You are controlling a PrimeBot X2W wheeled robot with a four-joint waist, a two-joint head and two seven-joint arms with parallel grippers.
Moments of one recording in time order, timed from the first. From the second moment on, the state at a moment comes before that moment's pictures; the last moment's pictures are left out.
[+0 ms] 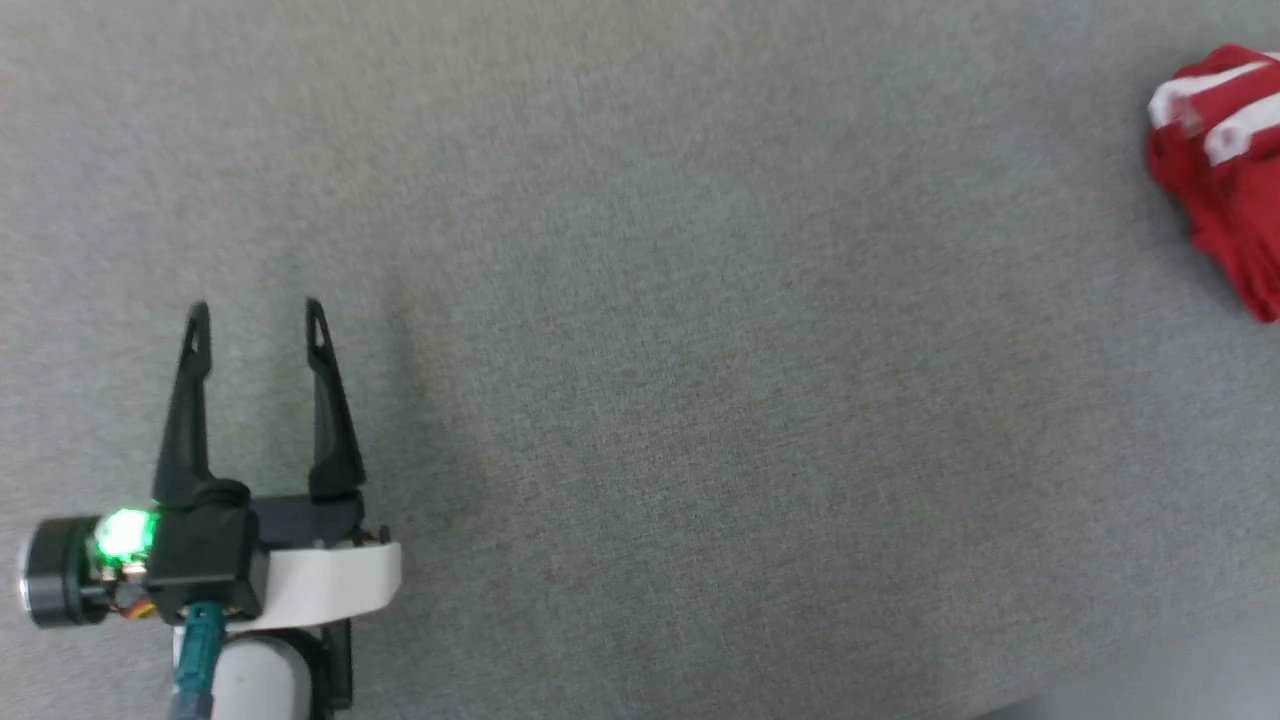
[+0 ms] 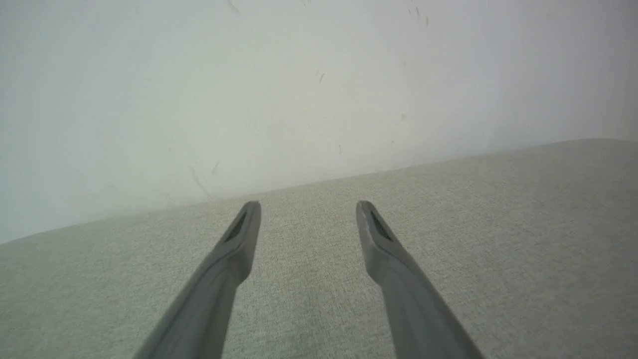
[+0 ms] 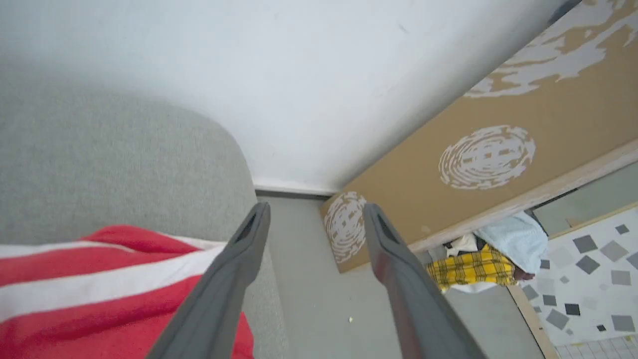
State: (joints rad) left arm -0.08 0.21 -0.08 -0.22 0.01 0.25 -0.26; right arm -1.06 -0.69 0.23 1.07 0.20 0.13 -0.18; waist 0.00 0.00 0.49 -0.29
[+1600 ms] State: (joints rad) left arm 0.06 0.11 -0.06 0.00 -0.05 0.15 -0.25; right arm 0.03 -0.10 -0.05 0.01 0.17 0.13 -0.25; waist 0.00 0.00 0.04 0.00
